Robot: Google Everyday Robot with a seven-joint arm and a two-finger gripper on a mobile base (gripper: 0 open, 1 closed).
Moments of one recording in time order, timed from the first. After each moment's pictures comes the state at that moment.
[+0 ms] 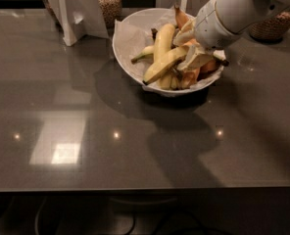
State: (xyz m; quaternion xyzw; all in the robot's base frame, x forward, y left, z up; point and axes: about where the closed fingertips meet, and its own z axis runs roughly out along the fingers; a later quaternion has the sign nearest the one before) arm 0.605 -0.113 0.936 -0.73 0.60 -0.03 0.33
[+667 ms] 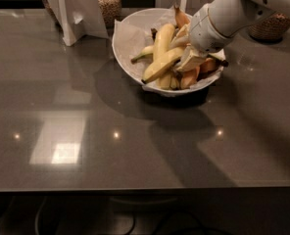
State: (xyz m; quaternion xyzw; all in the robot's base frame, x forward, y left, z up) arm 0.619 -0.105 0.918 -0.73 0.60 -0.01 0.32
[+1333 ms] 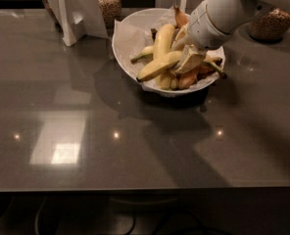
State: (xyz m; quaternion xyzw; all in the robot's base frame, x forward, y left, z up) arm 0.618 -0.103 0.927 -0.74 0.59 -0.02 0.32
